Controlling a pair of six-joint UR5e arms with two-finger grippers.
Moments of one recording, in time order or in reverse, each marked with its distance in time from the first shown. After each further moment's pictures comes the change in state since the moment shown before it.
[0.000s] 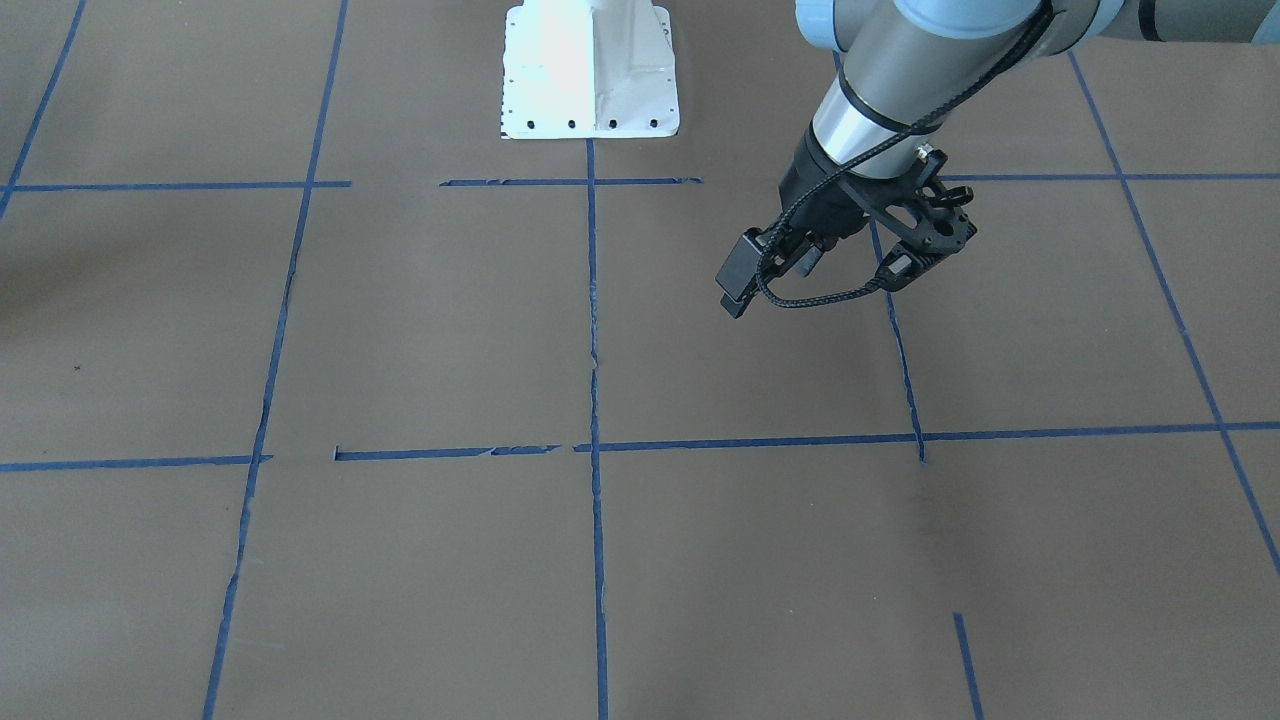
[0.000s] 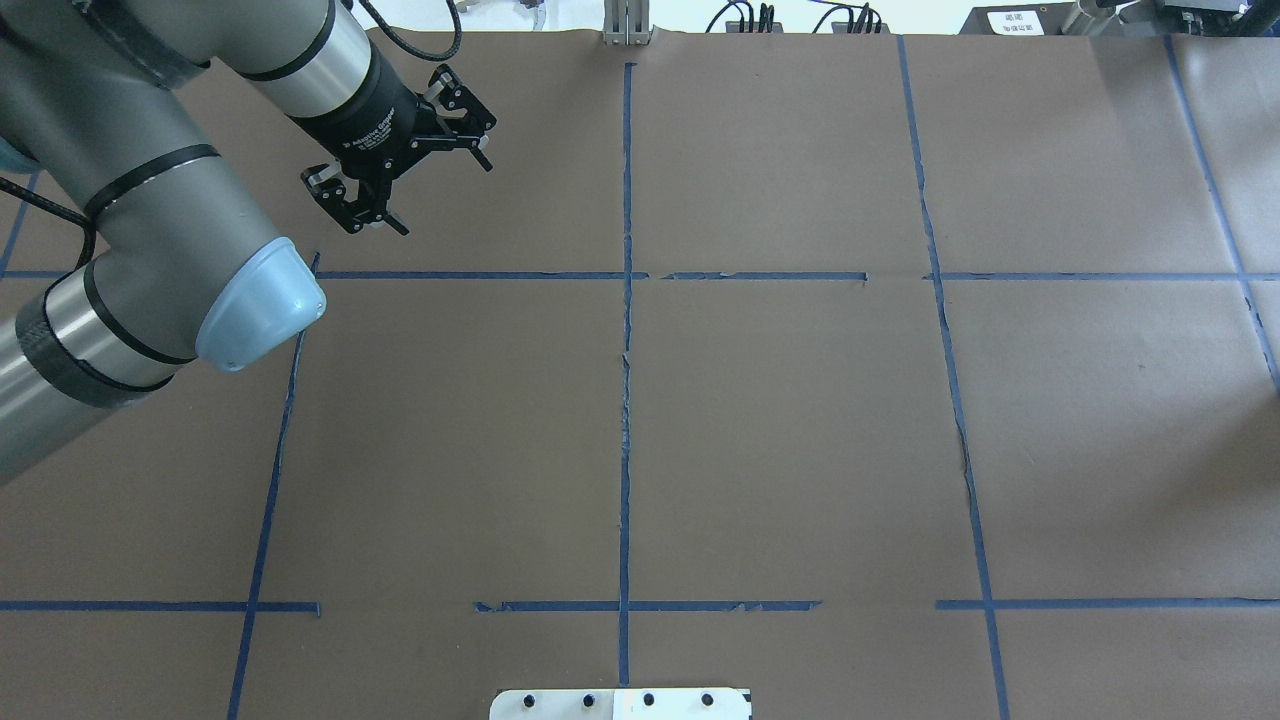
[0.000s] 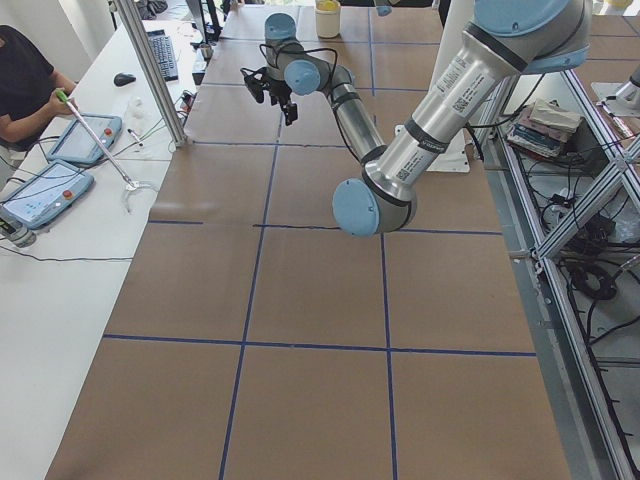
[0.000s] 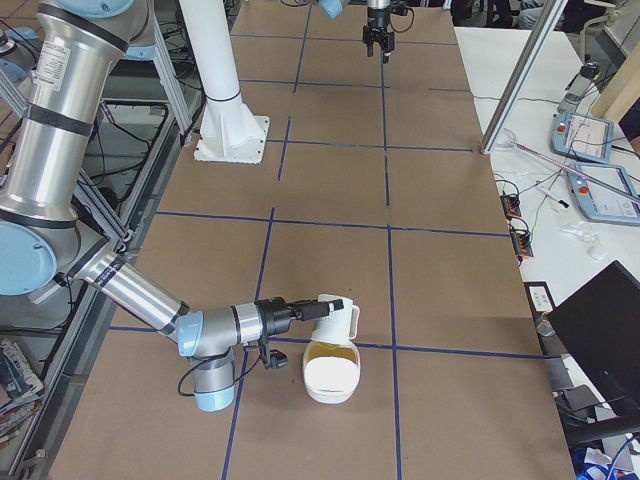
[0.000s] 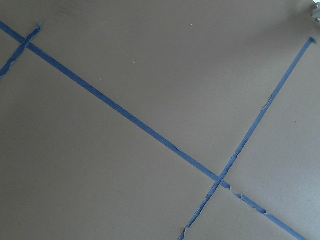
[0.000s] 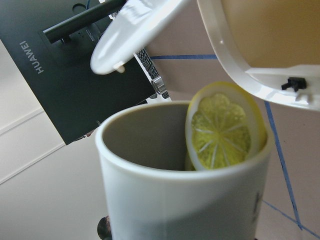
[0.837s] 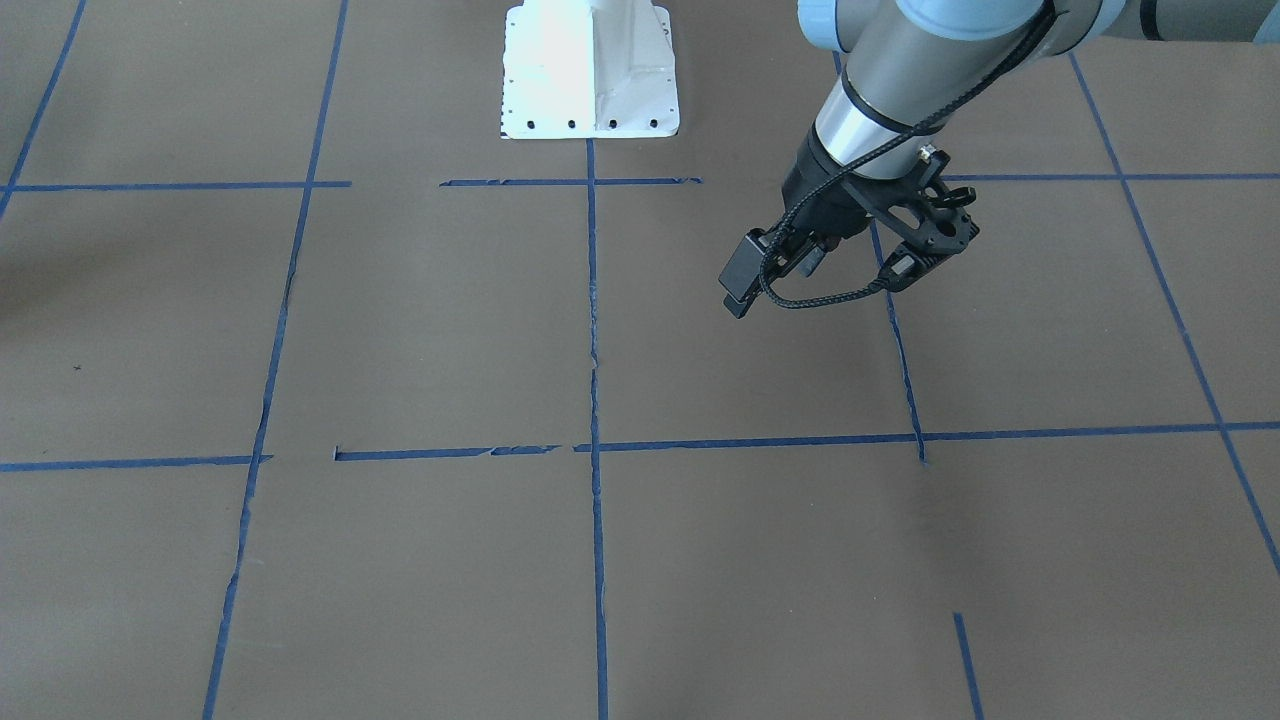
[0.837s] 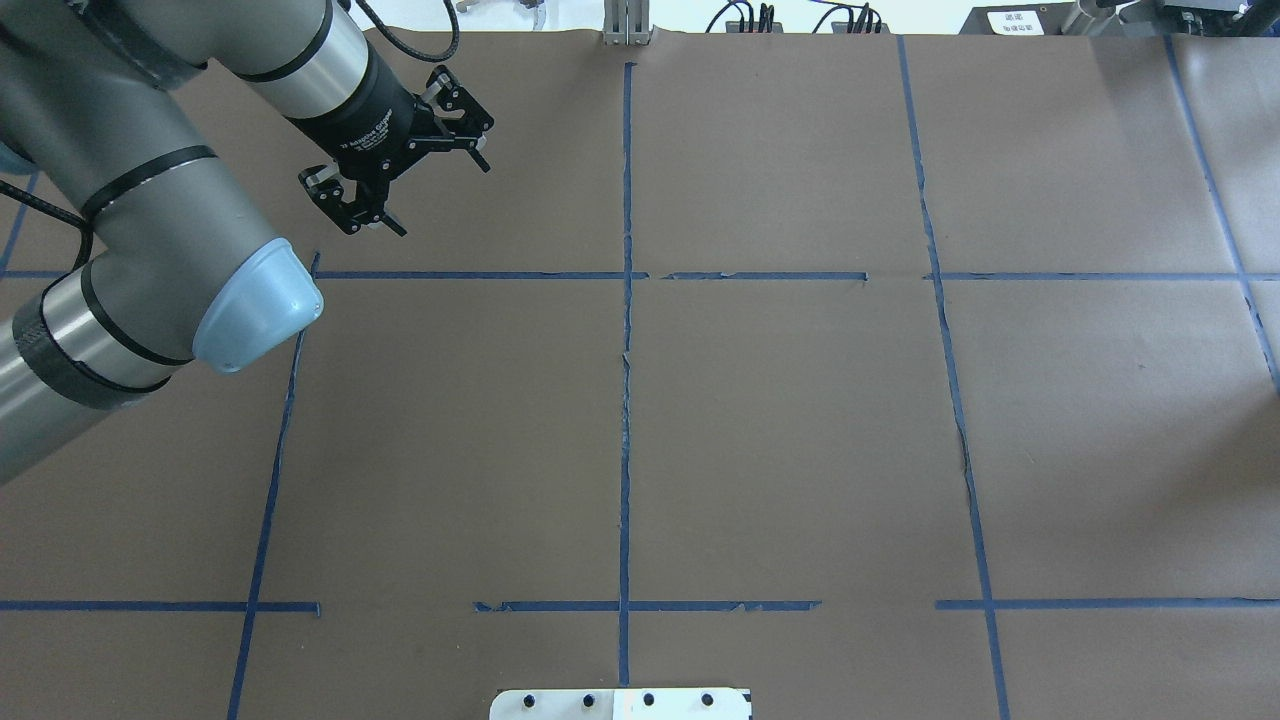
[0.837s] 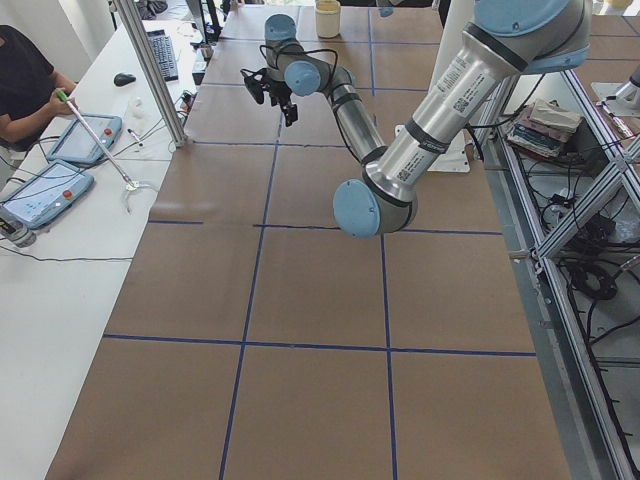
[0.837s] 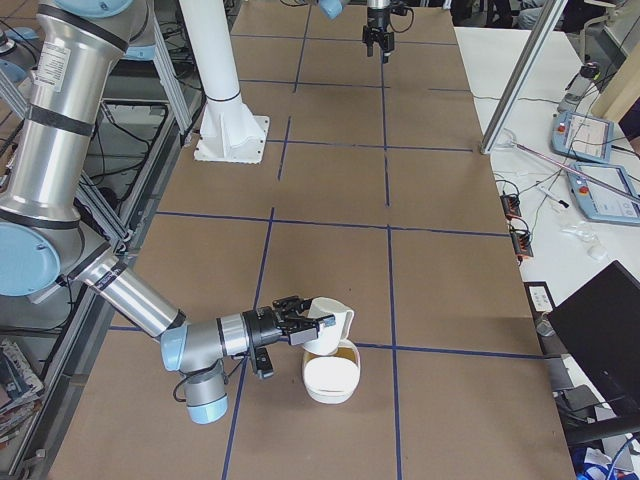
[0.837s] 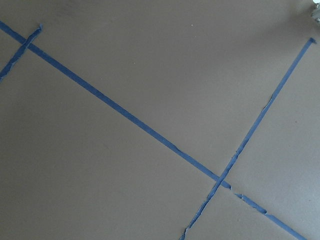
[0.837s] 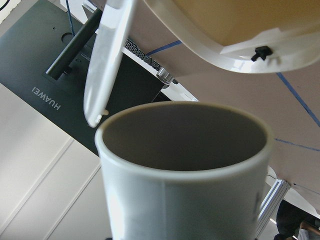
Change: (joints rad) left arm -0.001 0.007 -0.002 -0.001 0.000 0.001; right arm 0.008 0.014 -0.082 0.140 -0.086 0.372
